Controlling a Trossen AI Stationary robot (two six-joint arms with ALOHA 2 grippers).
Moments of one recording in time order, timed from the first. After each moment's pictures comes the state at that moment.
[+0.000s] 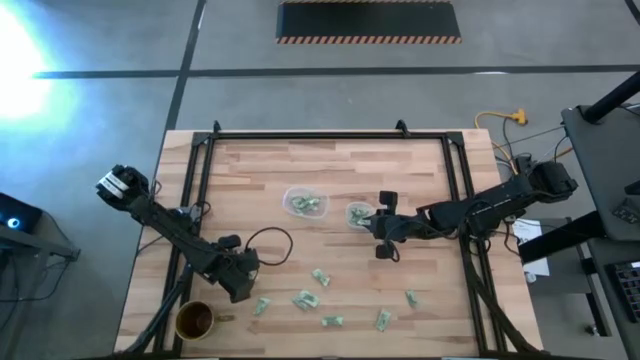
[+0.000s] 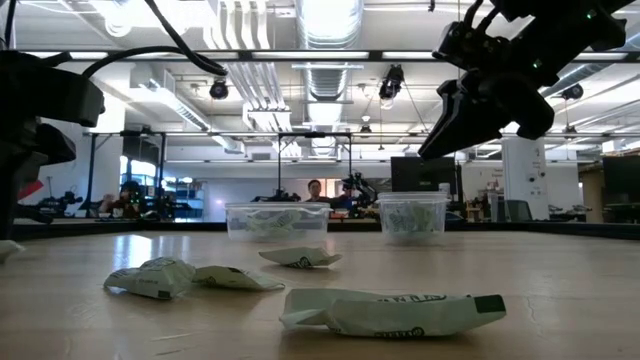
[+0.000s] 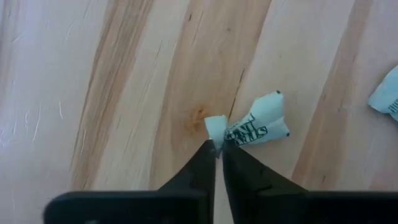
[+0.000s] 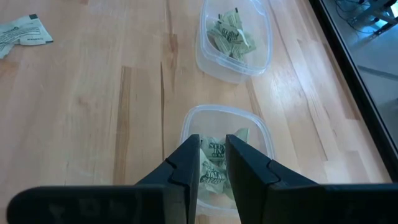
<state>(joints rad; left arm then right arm) -0.67 1.42 0.71 -0.65 -0.18 -0.95 0.22 1.34 0.64 -0.09 0.46 -0.01</state>
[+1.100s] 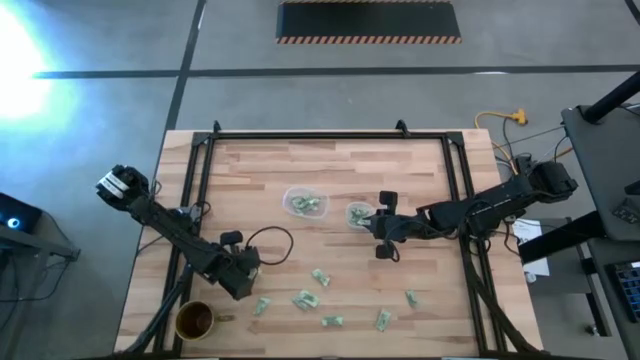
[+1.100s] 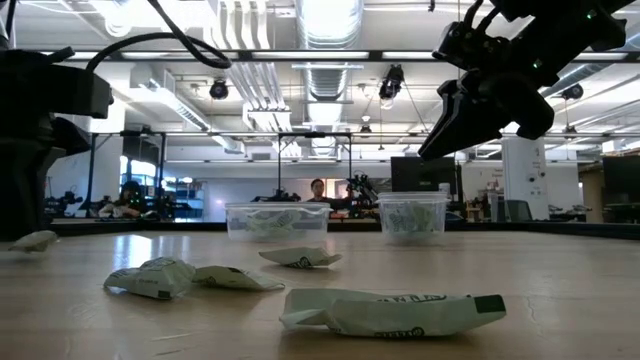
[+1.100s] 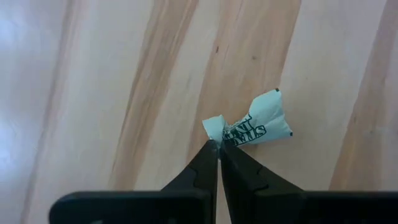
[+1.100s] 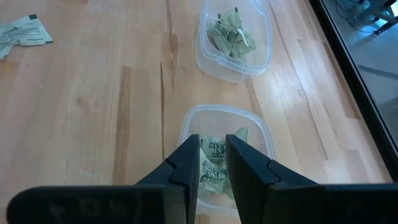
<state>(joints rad) -0.67 1.42 0.70 -0.66 -0.30 -0.90 0.22 1.34 0.64 -0.09 0.46 0.00</state>
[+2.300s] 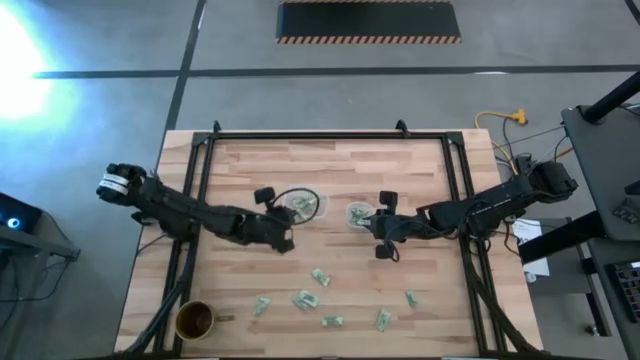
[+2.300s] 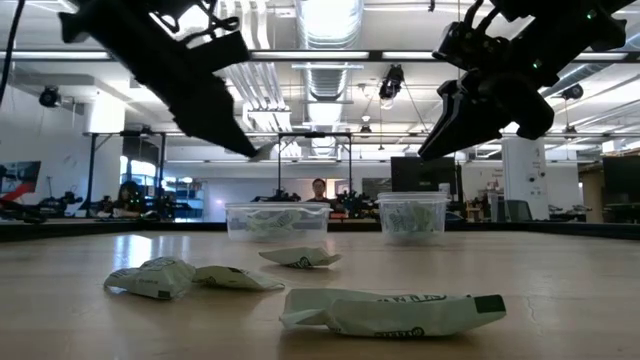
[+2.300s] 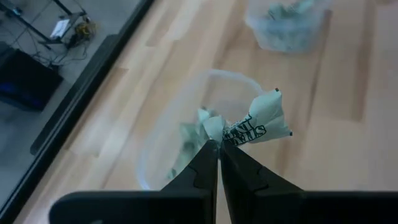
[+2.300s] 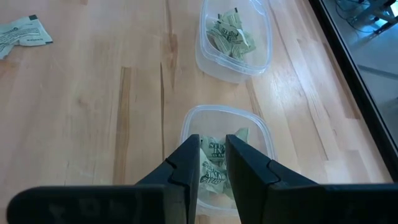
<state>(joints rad) -0.23 1.40 0.76 -0.17 -0.71 -0.20 0.22 1.34 0.64 -0.09 0.46 0.00</state>
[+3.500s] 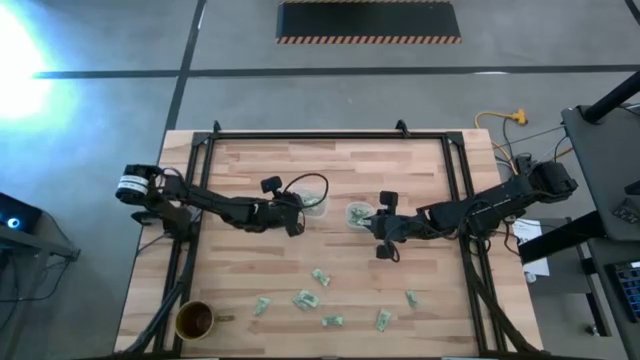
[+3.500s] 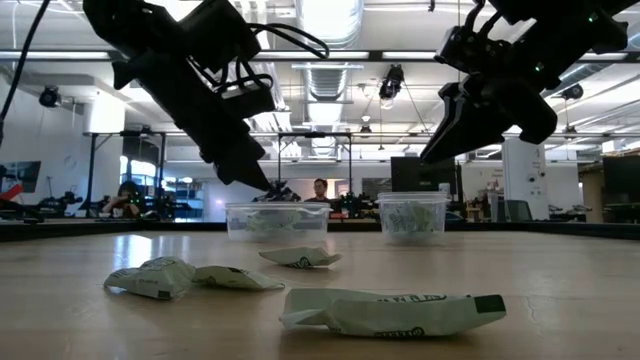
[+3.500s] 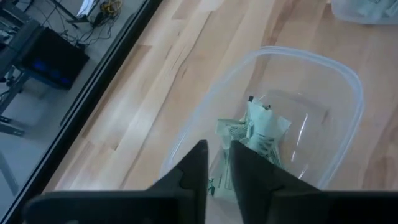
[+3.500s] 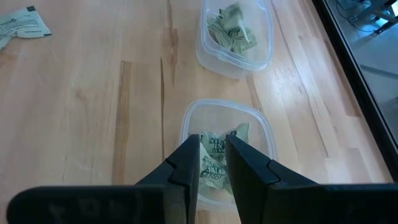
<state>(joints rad) -0.06 1.56 0.76 -0.03 -0.71 -0.12 0.22 1.34 0.63 -0.09 0.46 -0.01</state>
